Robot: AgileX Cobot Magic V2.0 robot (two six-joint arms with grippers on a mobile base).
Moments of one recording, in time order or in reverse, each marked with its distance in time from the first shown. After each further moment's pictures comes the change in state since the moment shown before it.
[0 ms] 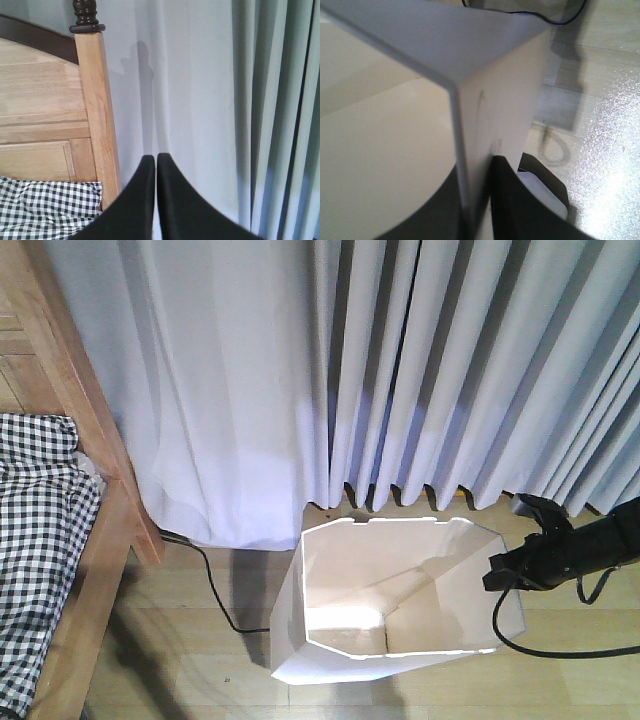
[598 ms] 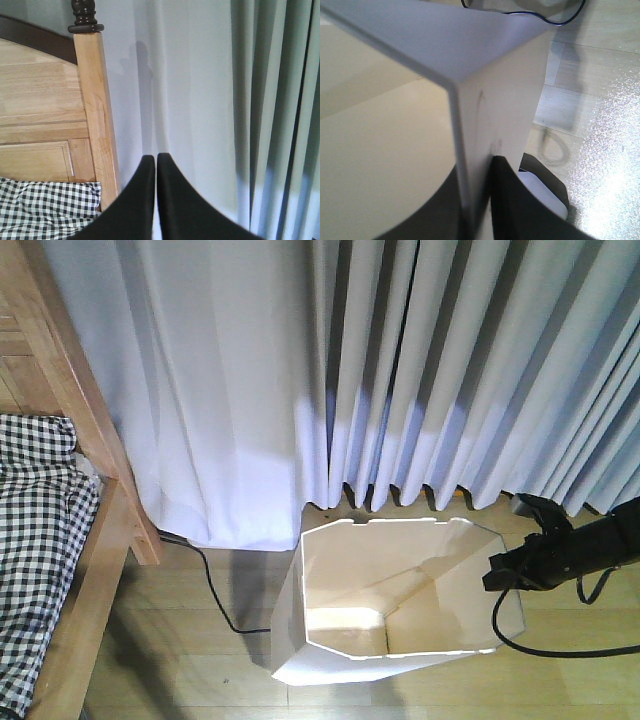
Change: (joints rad) left arm 0.000 0.000 0.000 0.000 0.000 0.000; right arm 0.000 0.000 0.000 0.006 0.000 0.001
